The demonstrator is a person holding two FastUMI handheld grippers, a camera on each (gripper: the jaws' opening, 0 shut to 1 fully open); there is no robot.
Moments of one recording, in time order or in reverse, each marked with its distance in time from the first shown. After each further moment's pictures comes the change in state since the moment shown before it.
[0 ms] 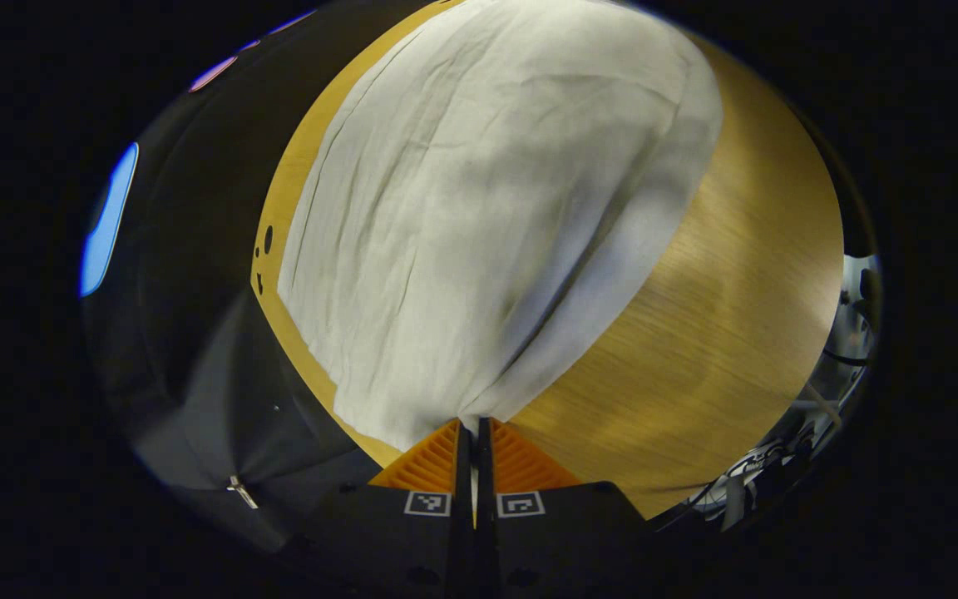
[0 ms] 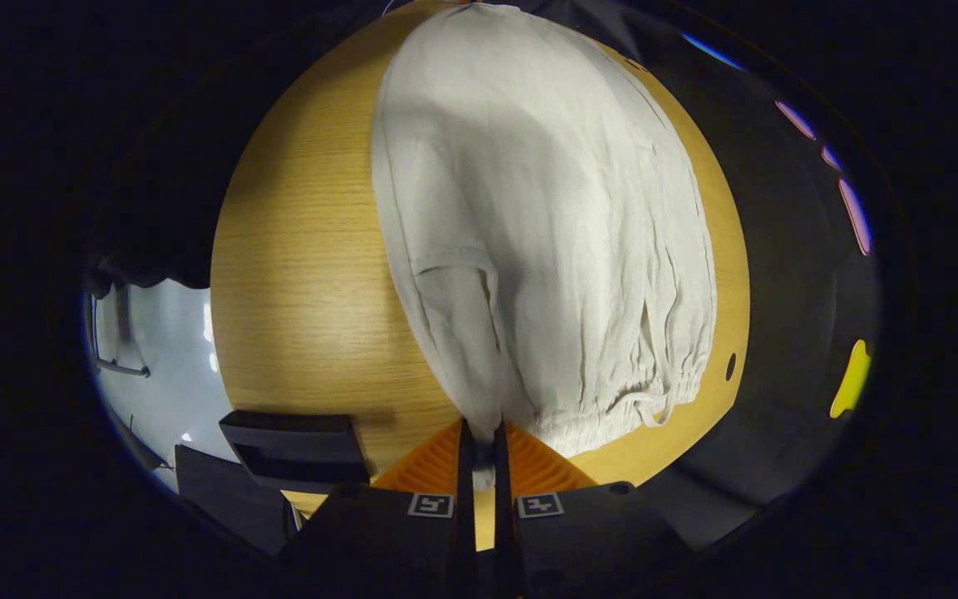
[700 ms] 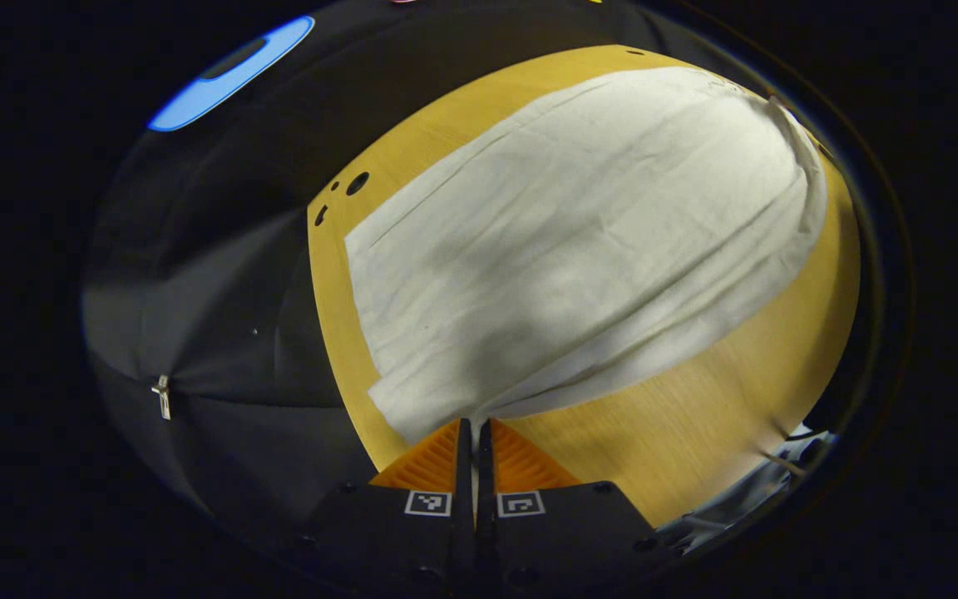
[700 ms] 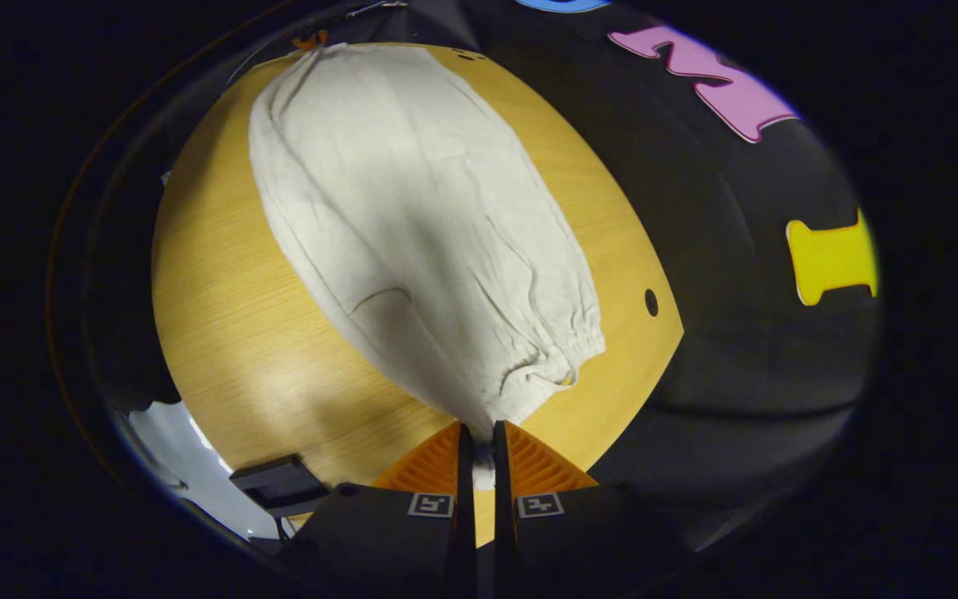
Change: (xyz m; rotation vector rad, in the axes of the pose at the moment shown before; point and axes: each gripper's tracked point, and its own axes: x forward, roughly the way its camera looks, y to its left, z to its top) left arm -0.026 0.058 0.035 -0.535 -0.117 0.005; right arm -0.059 -0.081 0.011 0.427 -0.061 -0.249
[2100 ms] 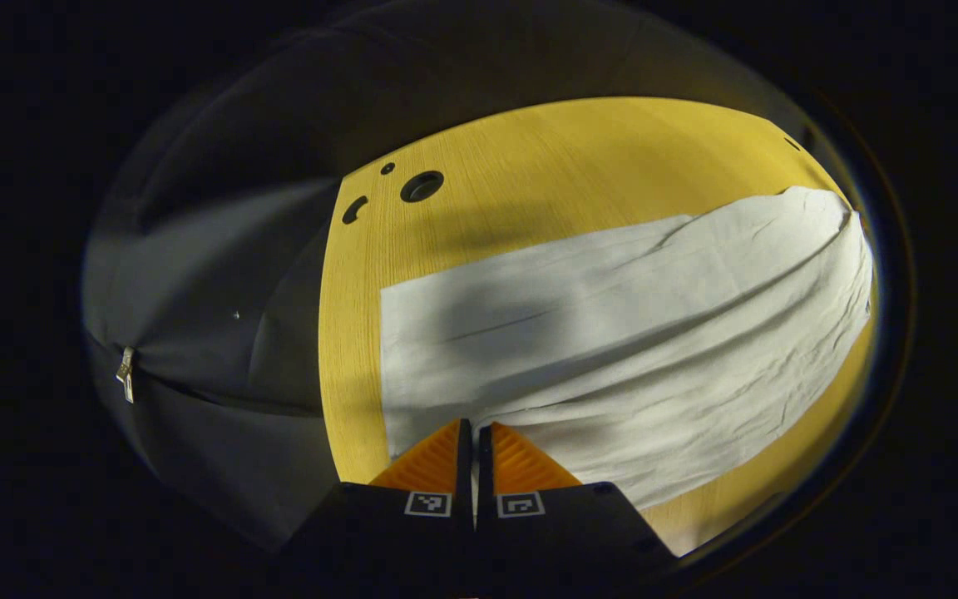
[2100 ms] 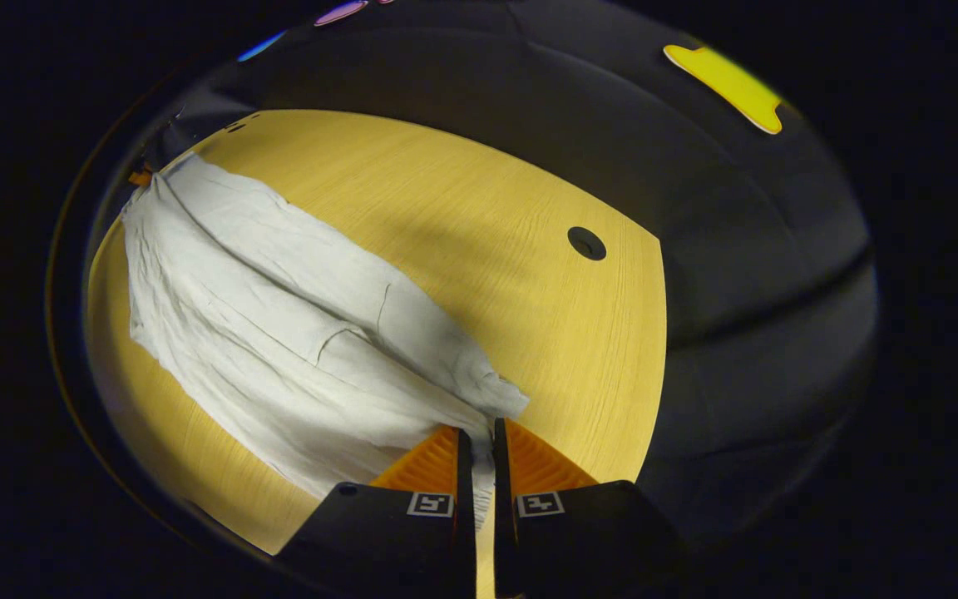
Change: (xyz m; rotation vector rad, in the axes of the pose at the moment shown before) left arm 0.110 0.070 0.131 -0.326 0.112 -0.017; right arm 0.134 -0.109 0.027 0.601 0.048 0.004
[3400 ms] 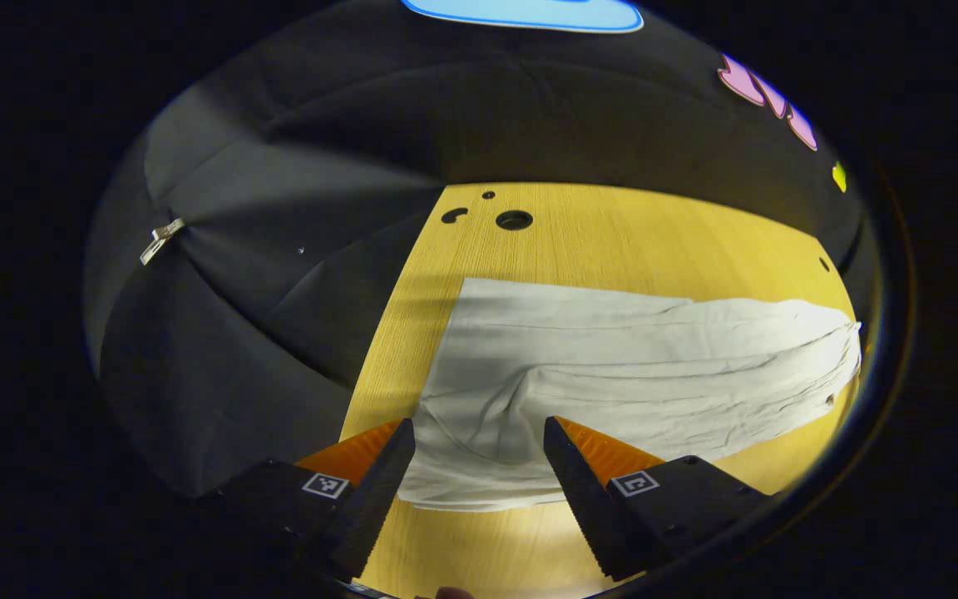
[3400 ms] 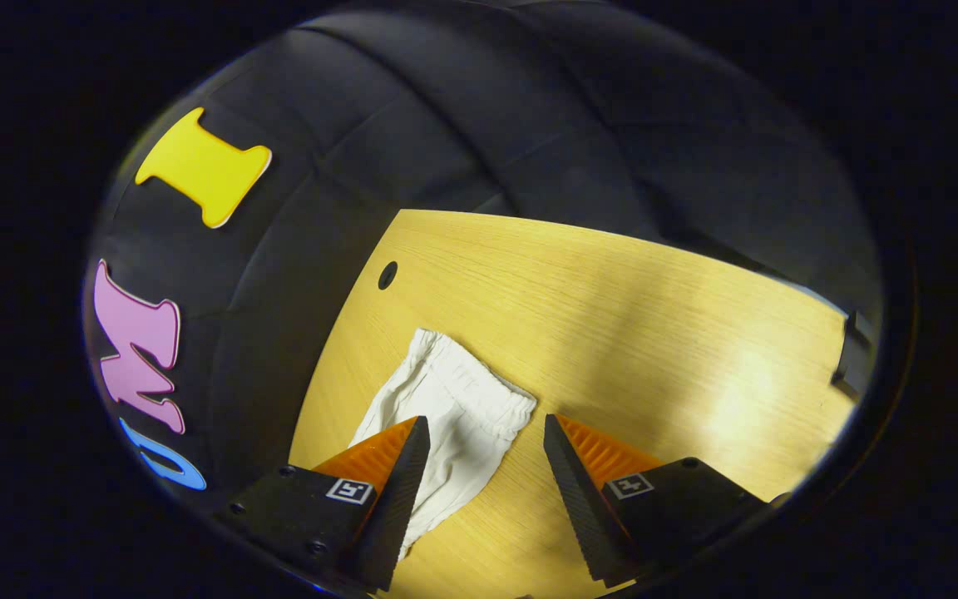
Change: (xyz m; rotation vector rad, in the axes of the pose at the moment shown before) left arm -0.073 0.023 -0.032 -0.422 -0.263 -0.013; right arm -0.063 0.025 -0.075 1.553 -0.241 0.015
